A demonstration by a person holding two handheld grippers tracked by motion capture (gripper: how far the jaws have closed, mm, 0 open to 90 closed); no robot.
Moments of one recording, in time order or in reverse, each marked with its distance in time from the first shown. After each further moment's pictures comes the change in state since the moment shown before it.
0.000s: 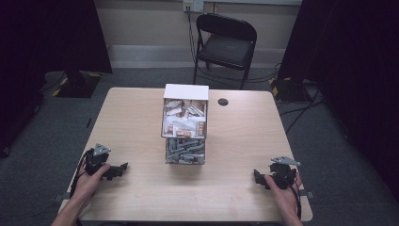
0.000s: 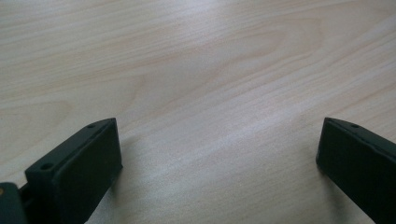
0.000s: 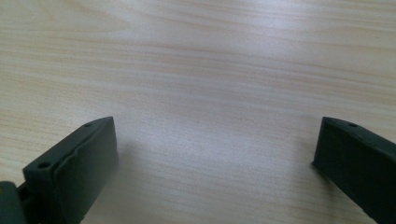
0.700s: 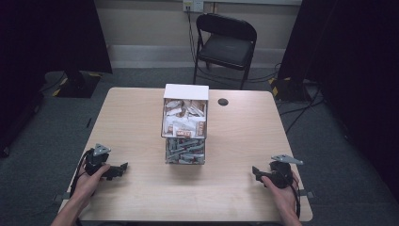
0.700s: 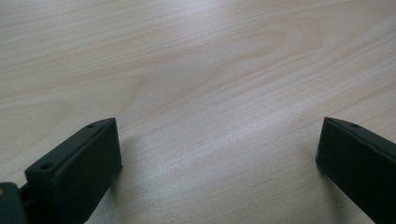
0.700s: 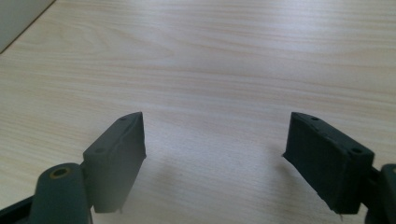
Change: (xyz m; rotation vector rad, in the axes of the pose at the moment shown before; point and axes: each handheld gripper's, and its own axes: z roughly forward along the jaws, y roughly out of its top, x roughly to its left) left arm 0.000 0.000 0.000 0.002 -0.002 0.002; right arm 0.006 0.010 -0.012 -0.042 0.109 0.032
